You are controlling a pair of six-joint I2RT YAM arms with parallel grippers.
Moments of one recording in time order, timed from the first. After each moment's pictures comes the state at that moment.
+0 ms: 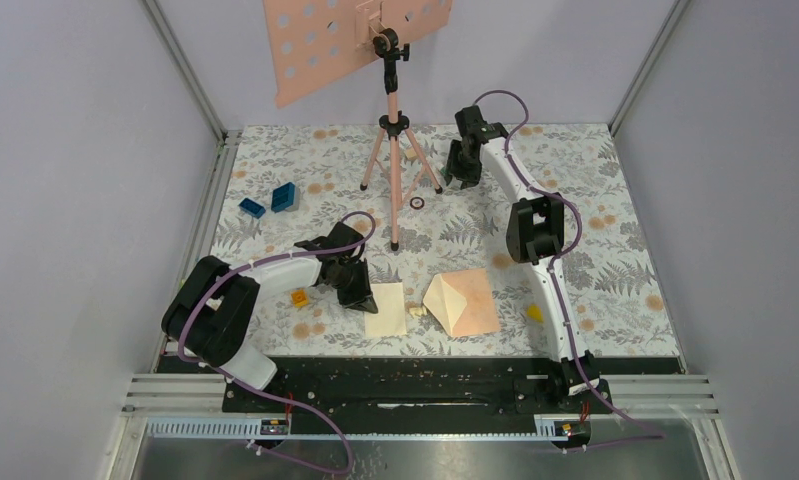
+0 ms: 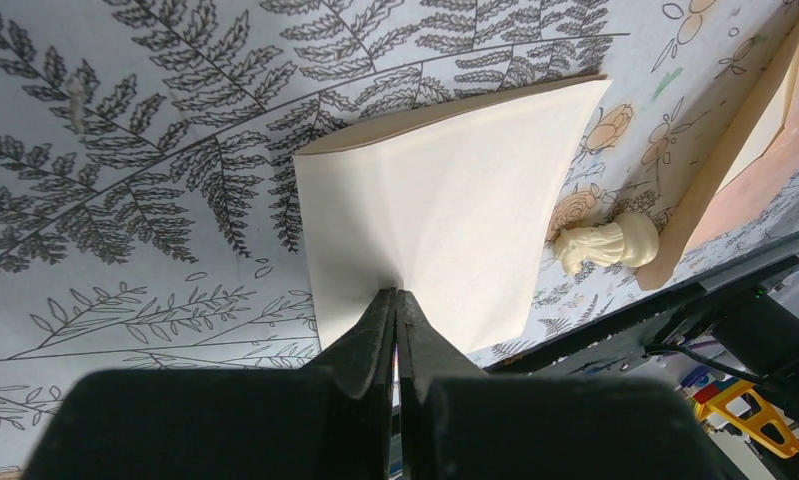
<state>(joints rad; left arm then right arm) -0.55 1.55 0.76 -0.42 0.35 -0.74 0.30 2.70 2.58 -1.00 -0.01 0.49</state>
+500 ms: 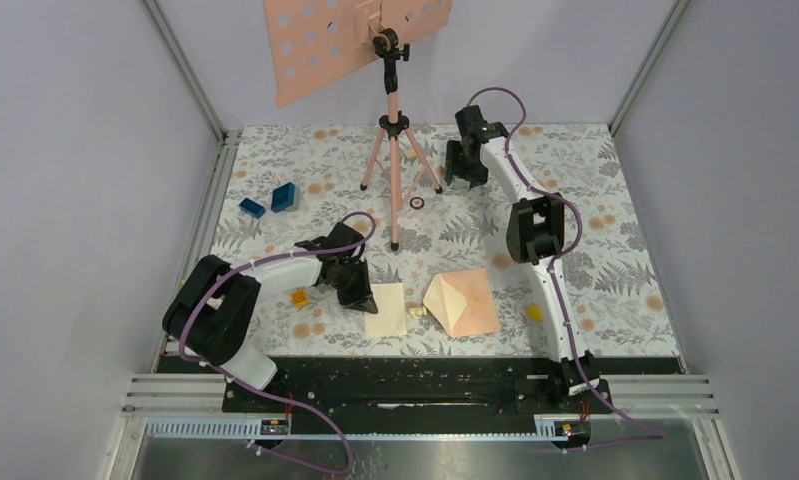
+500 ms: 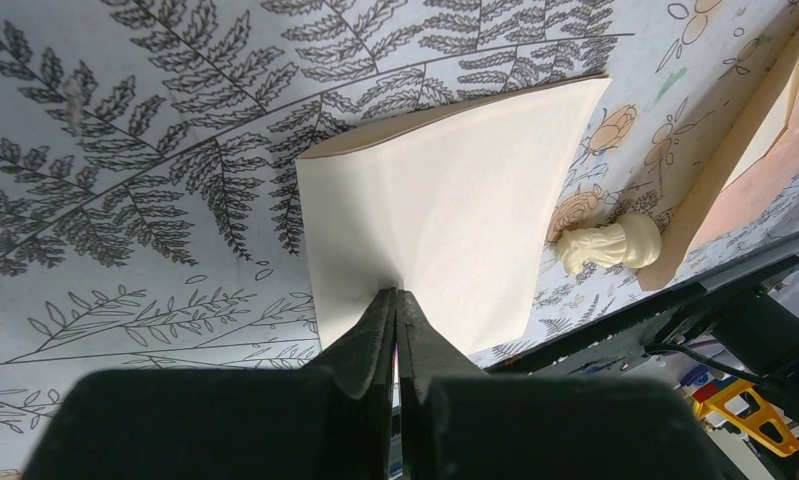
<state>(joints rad) -0.55 1.56 0.76 -0.42 0.35 -0.74 0.30 2.69 2.59 -1.01 0.04 0.36</state>
